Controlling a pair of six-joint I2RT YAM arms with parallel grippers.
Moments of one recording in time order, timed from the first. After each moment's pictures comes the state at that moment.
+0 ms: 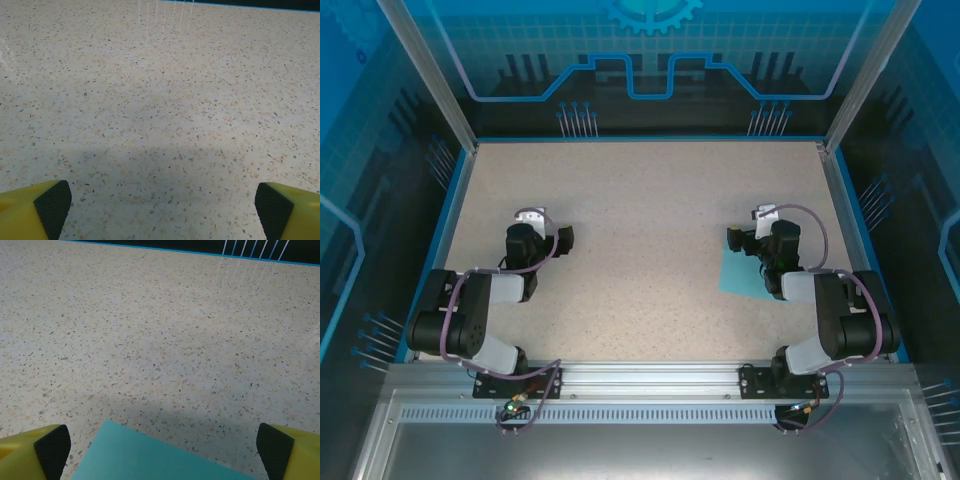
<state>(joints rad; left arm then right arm) -0.02 1.51 0.39 0.66 0.00 -0.11 0.03 1.49 0.41 0.63 -0.06 -0.07</state>
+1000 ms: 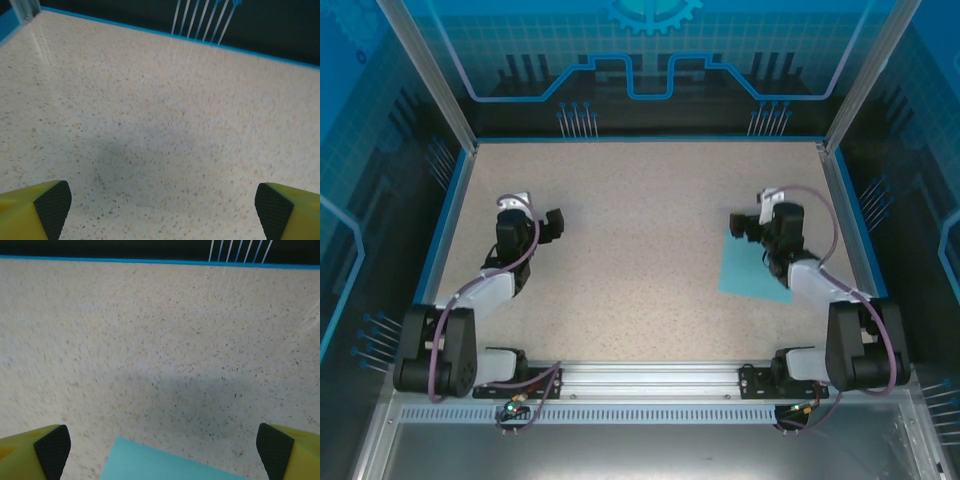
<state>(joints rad) -0.01 1.25 0.52 0.30 -0.11 -0.27 0.06 1.32 0.69 0.12 0.00 0.05</state>
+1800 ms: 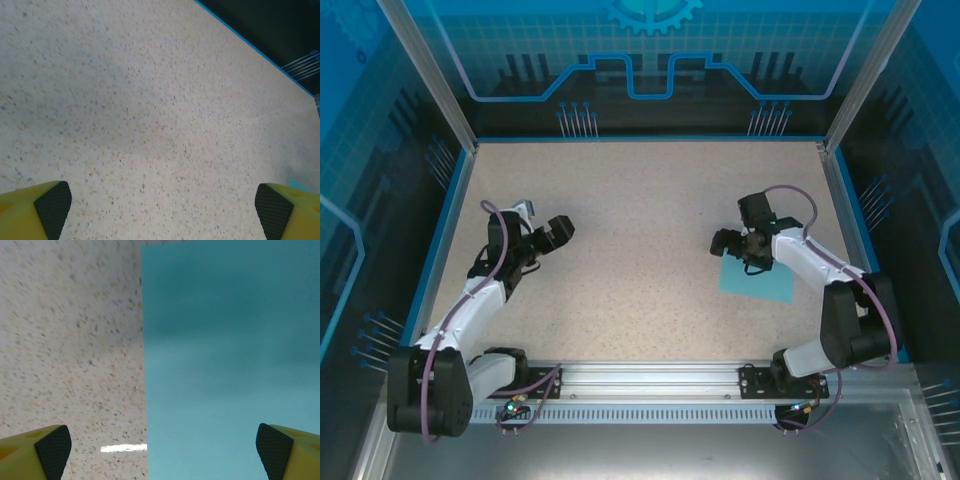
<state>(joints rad) 0.00 1.09 0.57 -0.08 0.28 -0.59 0.23 1.48 0.90 -0.65 -0.03 0.53</state>
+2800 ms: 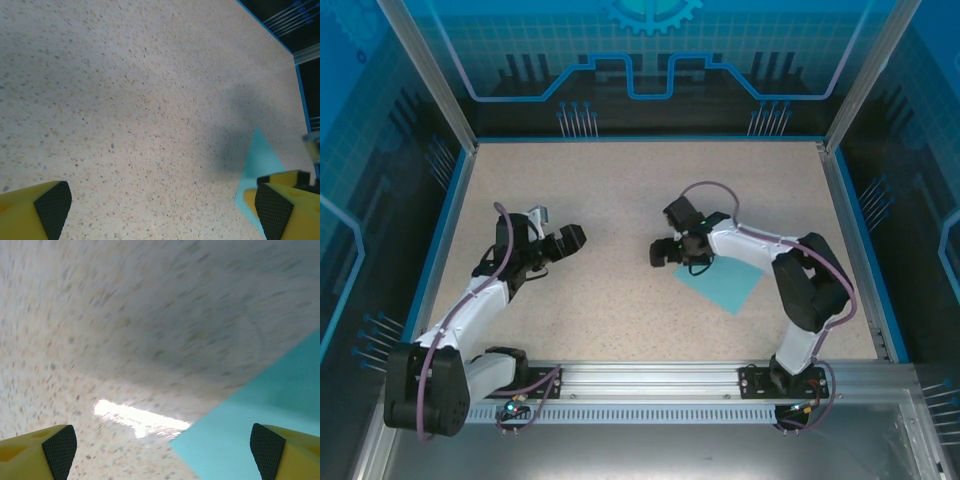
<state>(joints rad) -0.07 1.11 0.57 -0.13 0.40 -0.59 0.59 1.75 1.13 -0.58 -0.05 0.55</state>
